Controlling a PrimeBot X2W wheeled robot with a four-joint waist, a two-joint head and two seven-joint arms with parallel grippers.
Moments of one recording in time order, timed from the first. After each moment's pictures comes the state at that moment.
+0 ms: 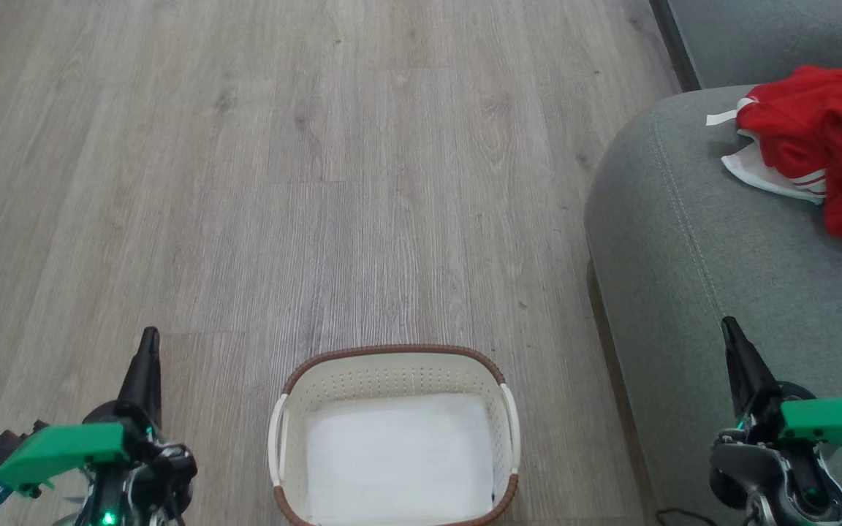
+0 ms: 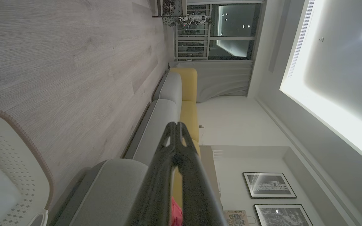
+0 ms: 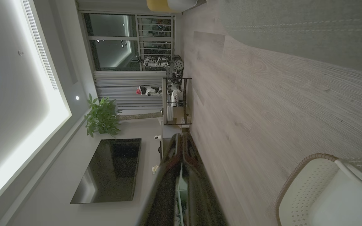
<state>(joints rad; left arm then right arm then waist) -0.06 0.04 0.08 0.28 -1.61 -0.12 0.11 -0.06 -0.05 -0.13 0.28 1.60 0.12 0.11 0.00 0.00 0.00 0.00</state>
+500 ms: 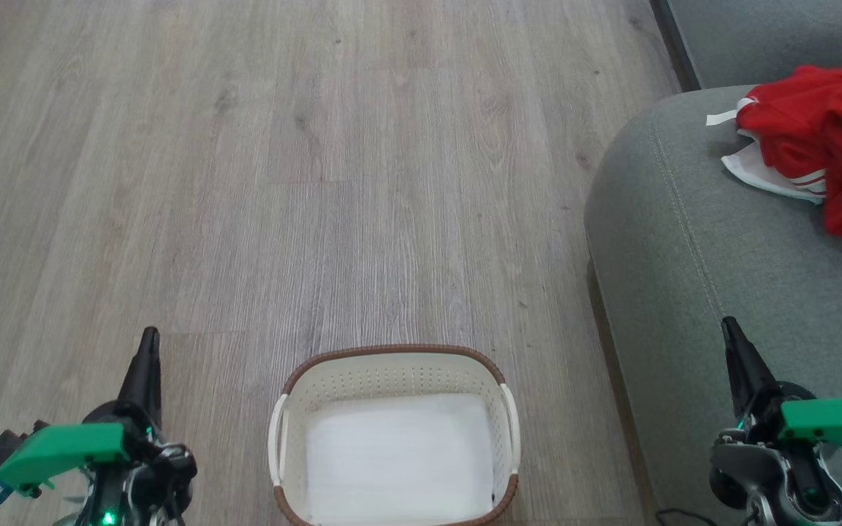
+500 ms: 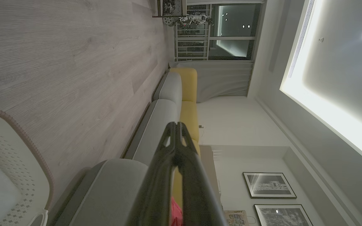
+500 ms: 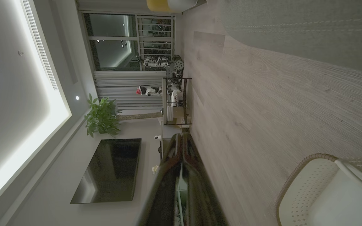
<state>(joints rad) -0.06 0.04 0.08 0.28 -1.61 -0.12 0.11 -0.06 -0.05 -0.13 0.28 1.60 0.12 0.11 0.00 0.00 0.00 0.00</state>
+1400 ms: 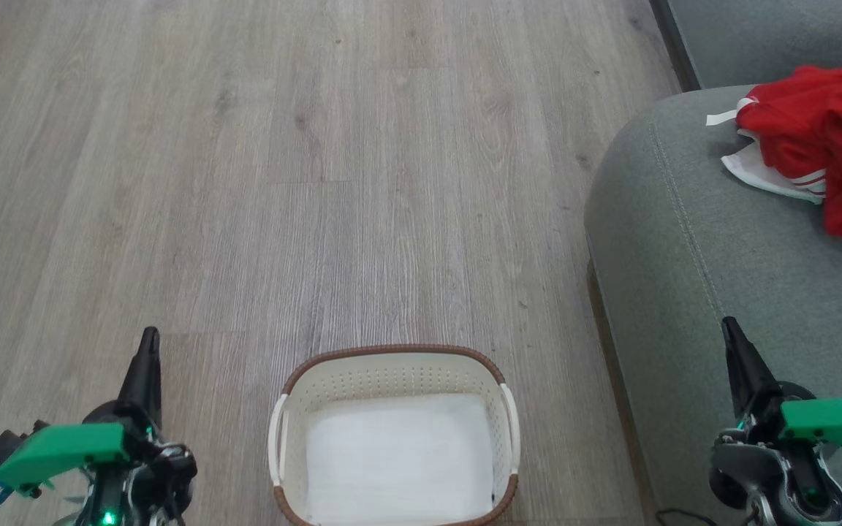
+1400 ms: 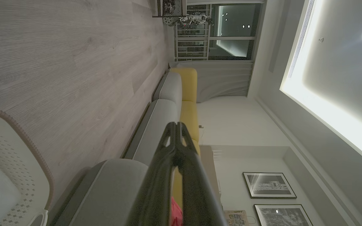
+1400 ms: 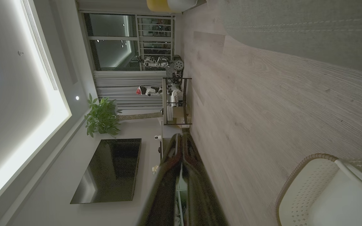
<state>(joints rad) -0.06 0.04 0.08 0.28 -1.61 -0.12 0.11 -0.06 -0.05 -0.13 0.28 1.60 0.12 0.11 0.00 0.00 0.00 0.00</state>
